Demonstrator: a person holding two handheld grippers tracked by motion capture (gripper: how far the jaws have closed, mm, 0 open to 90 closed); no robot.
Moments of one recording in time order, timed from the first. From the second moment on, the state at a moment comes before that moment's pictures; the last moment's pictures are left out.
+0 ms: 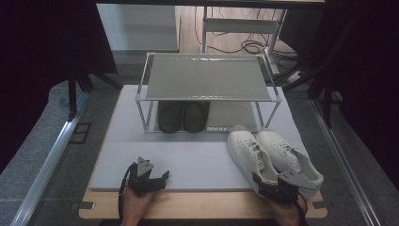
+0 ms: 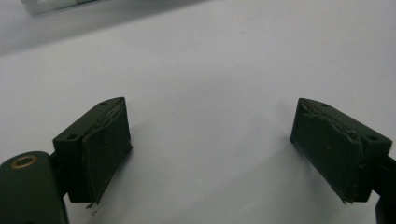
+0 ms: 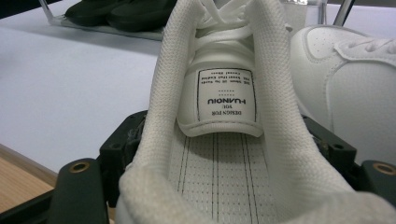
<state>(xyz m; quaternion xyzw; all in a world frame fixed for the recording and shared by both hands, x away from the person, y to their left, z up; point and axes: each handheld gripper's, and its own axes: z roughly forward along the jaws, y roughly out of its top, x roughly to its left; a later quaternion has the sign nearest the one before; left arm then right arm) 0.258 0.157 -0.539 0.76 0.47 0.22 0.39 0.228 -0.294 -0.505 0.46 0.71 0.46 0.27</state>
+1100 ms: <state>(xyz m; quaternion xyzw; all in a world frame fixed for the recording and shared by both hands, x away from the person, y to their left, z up) 0.258 0.157 -0.539 0.76 0.47 0.22 0.39 0.211 -0.293 -0.466 0.42 0.70 0.51 0.28</state>
